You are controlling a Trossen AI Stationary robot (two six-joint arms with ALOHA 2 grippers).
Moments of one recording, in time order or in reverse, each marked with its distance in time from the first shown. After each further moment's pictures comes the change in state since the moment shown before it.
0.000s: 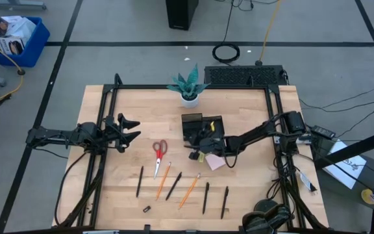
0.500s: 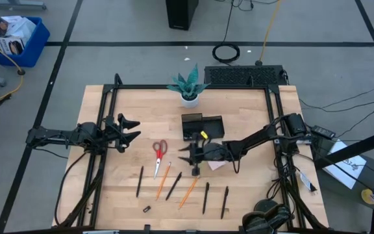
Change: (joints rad) left arm 0.000 0.000 0.000 0.000 0.000 -0.007; right arm 0.077 0.000 0.000 0.192 -0.407 -0.061
